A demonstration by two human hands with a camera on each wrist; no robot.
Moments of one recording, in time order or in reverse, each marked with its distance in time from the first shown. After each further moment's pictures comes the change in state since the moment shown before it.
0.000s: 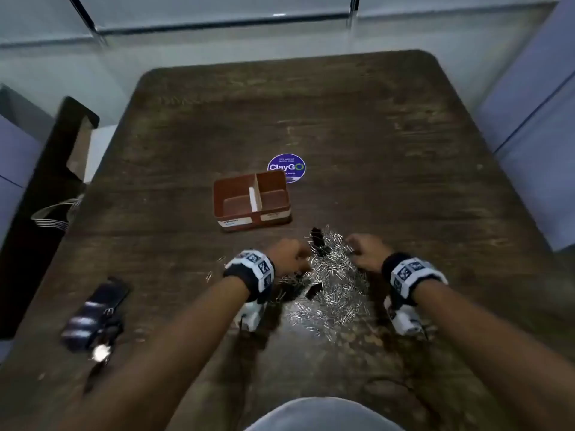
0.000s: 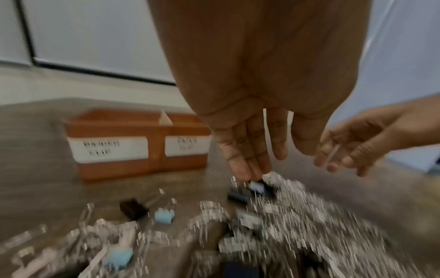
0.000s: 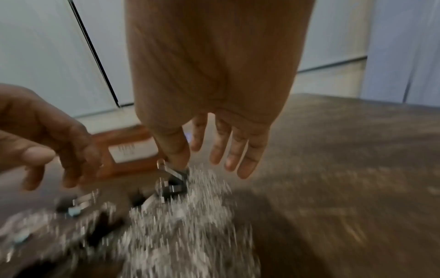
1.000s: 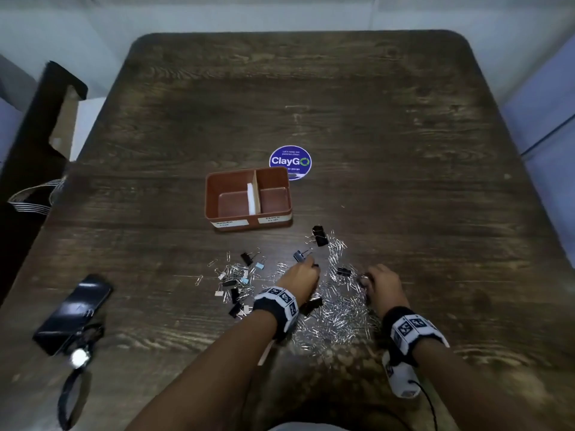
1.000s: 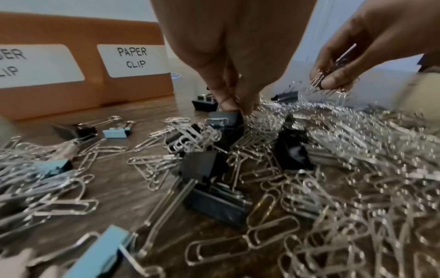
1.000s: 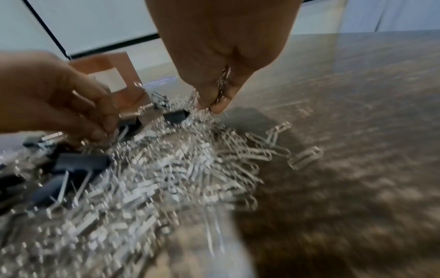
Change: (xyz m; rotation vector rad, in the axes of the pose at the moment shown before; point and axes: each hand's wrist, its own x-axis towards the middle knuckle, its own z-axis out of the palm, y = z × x) left_hand 0.045 0.000 0.068 0.213 0.094 -0.104; right_hand -0.009 0.030 0.044 -0.030 0.316 0.068
